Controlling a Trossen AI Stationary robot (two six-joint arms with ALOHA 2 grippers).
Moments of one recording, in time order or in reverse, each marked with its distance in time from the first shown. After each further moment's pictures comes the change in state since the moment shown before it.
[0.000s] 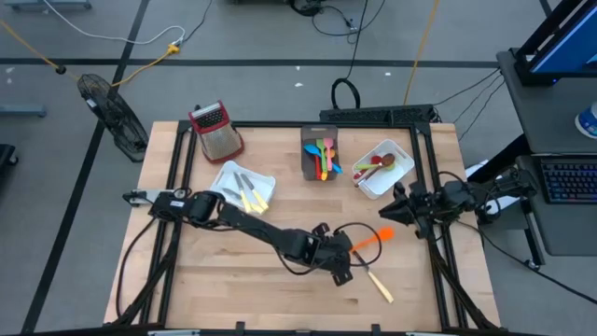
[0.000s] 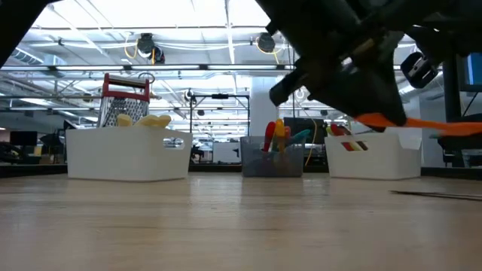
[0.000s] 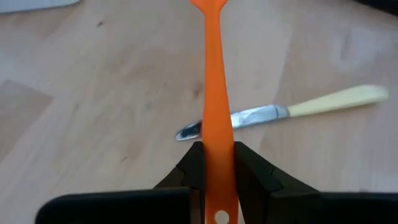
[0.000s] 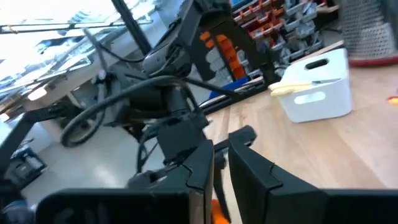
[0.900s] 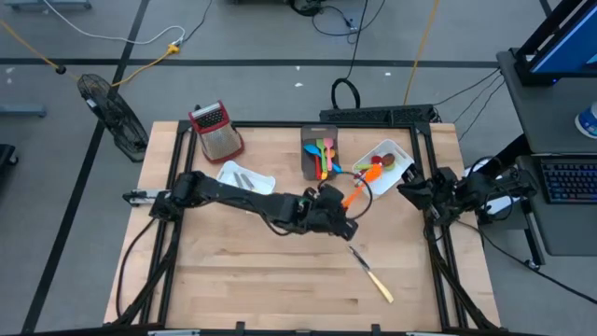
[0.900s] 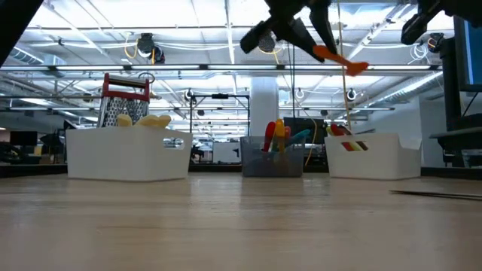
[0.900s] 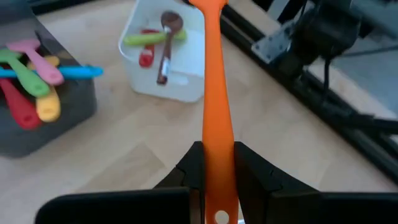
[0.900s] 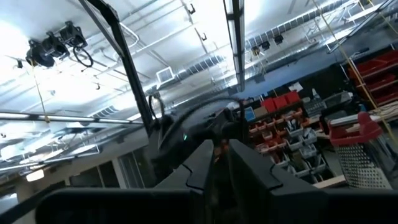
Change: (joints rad) left arm 0.121 -0.213 0.002 -0.134 -0.189 -0.247; right arm 0.000 -0.002 0.000 0.480 0.137 -0.191
